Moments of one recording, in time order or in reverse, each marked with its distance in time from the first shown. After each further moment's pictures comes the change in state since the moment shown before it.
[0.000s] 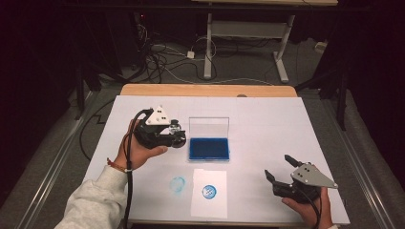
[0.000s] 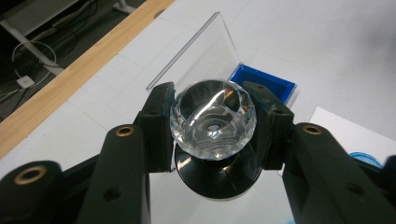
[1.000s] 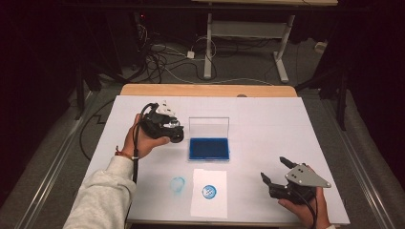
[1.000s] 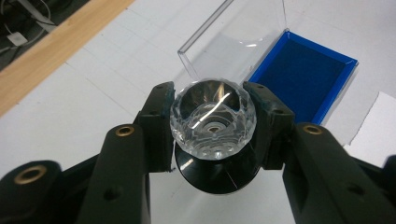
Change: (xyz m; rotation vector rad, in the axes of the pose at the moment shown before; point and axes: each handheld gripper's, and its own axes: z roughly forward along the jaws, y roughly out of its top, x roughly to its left) left arm 0.034 -0.011 0.050 0.127 -0.012 -0.074; right arm 0.007 -0.001 0.005 0.033 0.034 -0.031
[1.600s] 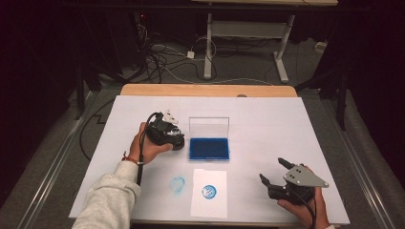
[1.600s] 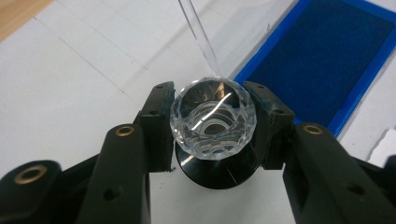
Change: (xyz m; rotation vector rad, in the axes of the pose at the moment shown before) left arm -0.002 -0.025 0.037 0.068 0.018 -0.030; right arm 0.002 -0.002 0.002 0.013 0.016 -0.011
